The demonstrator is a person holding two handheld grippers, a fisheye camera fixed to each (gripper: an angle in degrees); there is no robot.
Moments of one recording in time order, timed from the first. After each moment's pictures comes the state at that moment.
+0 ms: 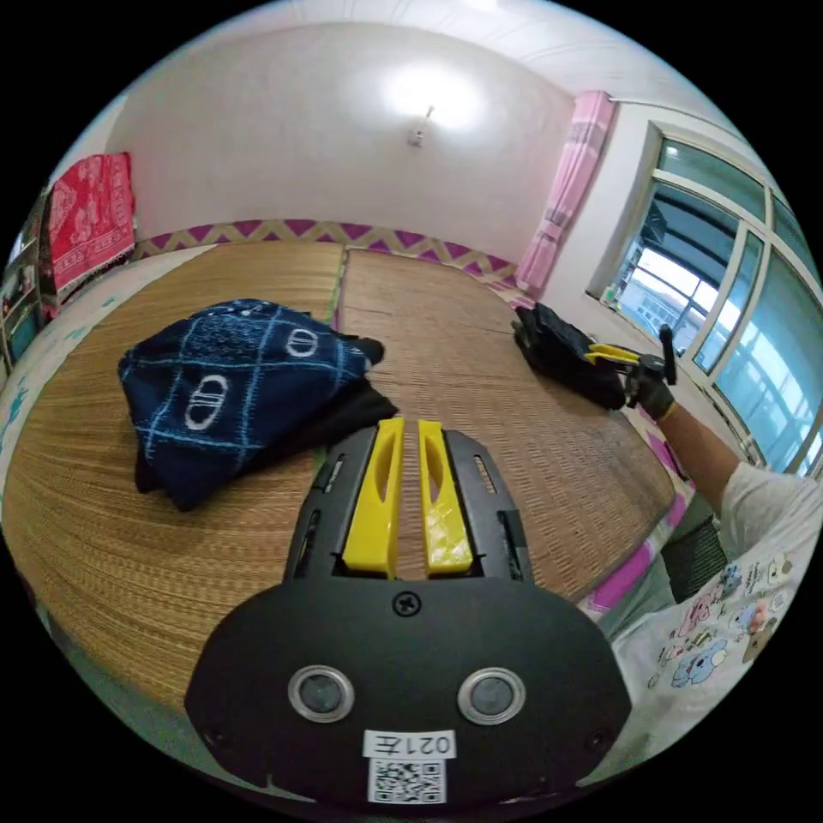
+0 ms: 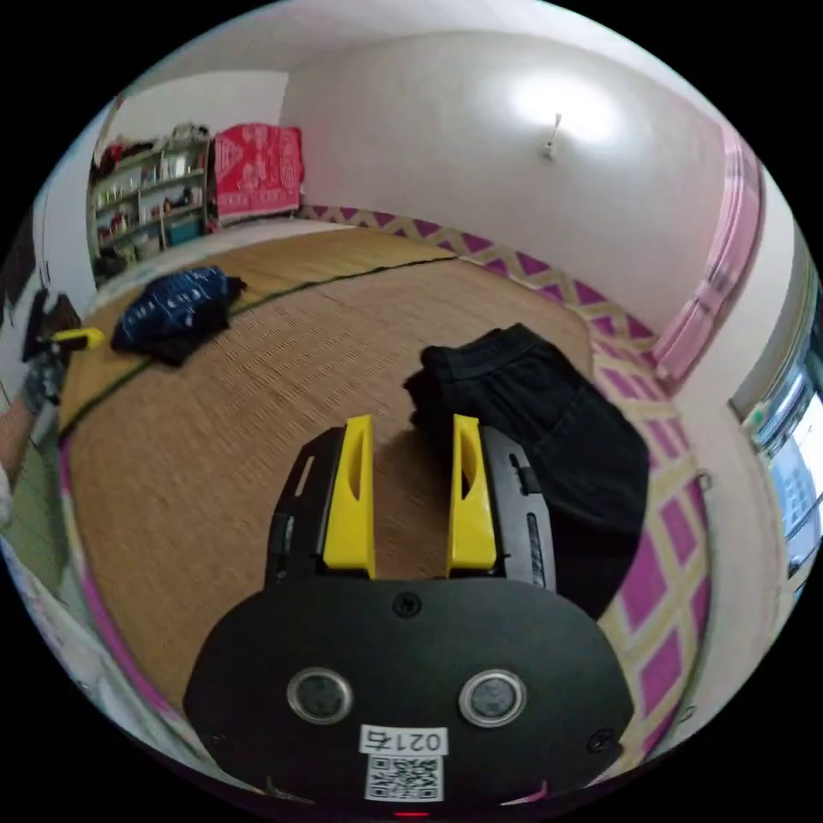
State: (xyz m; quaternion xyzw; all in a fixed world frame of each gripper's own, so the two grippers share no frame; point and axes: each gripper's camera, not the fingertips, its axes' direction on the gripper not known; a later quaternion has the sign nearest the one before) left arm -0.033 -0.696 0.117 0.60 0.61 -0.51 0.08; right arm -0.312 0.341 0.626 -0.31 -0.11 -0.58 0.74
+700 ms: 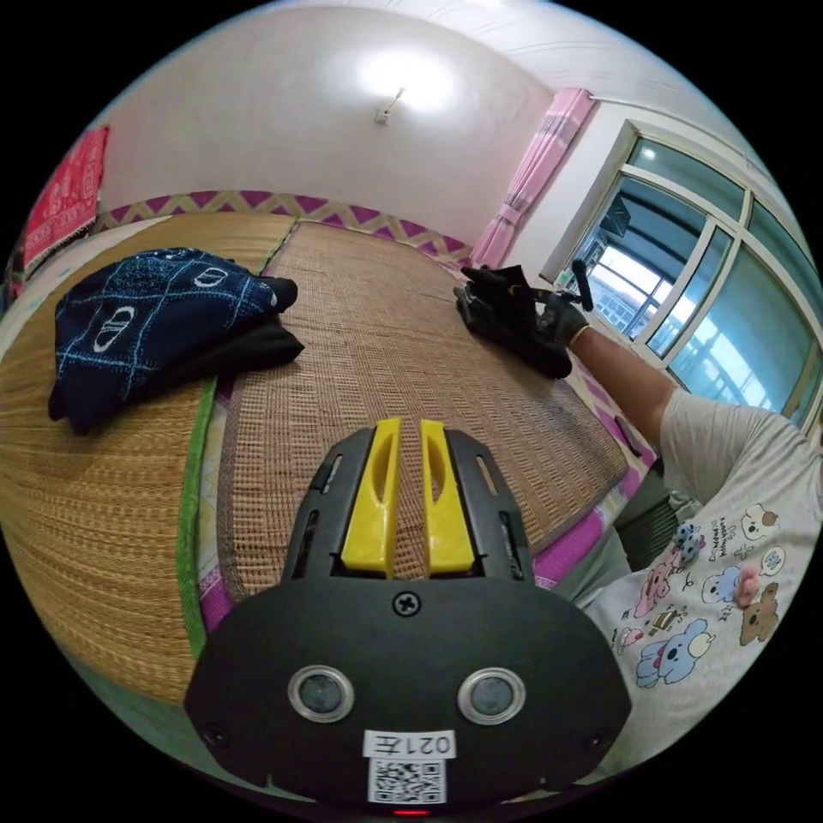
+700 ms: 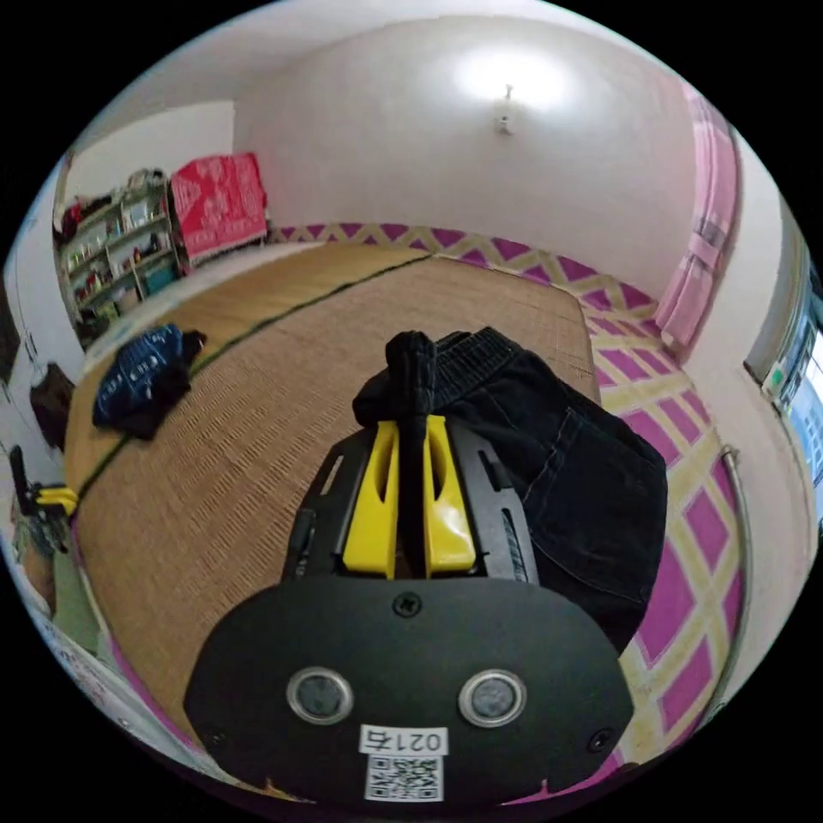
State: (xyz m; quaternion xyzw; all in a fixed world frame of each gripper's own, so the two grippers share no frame) left arm -0.022 -0.703 0.018 0.63 0.63 -0.44 0.04; right arm -0.339 0.290 0.674 -0.33 -0.11 -0.51 0.78
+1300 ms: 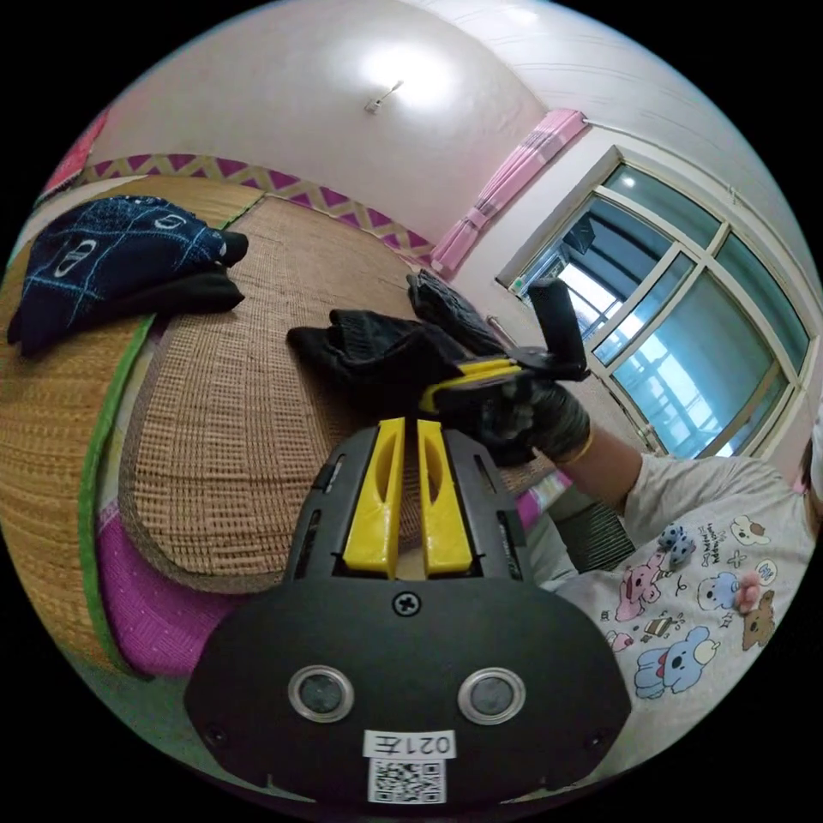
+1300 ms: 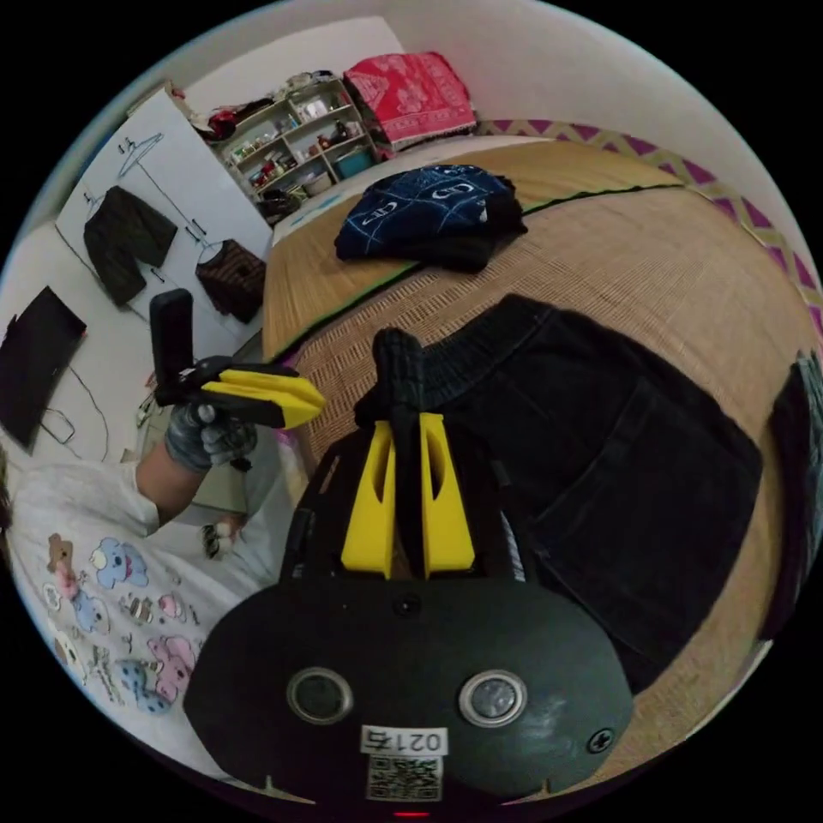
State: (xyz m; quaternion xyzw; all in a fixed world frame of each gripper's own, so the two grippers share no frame) left arm -0.015 -0.725 -0.035 0.65 0.66 -0.37 -0.03; right arm -0.355 0.466 0.452 -0.59 -0.29 -0.50 0.57
